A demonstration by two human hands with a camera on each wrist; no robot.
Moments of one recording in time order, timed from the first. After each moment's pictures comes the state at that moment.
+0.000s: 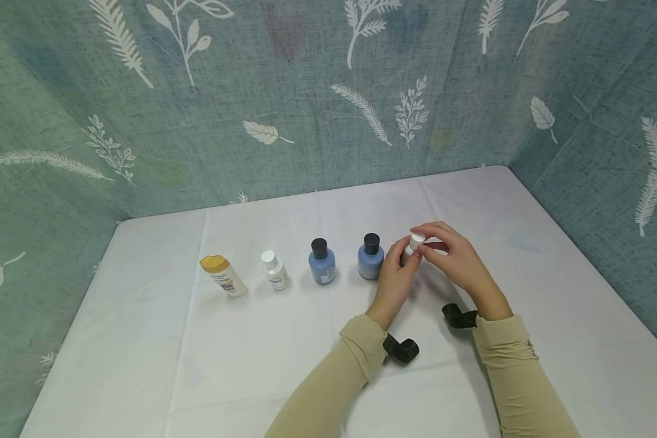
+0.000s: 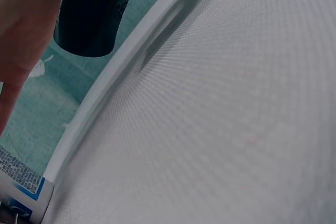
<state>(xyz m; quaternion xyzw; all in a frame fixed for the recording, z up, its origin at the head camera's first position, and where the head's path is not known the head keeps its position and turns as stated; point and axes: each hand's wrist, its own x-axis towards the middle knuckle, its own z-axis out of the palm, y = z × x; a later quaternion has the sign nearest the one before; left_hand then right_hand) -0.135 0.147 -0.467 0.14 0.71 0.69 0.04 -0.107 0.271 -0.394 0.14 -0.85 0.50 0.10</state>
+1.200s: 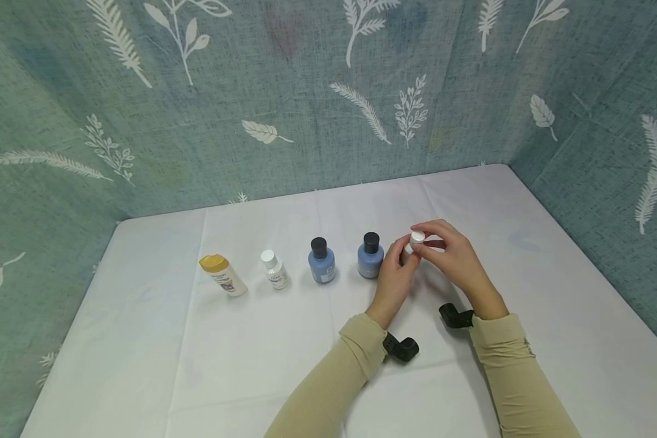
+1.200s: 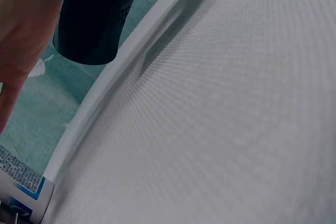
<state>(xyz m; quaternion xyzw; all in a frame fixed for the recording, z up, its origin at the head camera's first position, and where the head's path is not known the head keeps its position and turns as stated) -0.137 0.147 -0.470 0.14 0.70 0.70 0.04 -0.122 0.277 -0.424 0.11 -0.85 0.49 0.15</state>
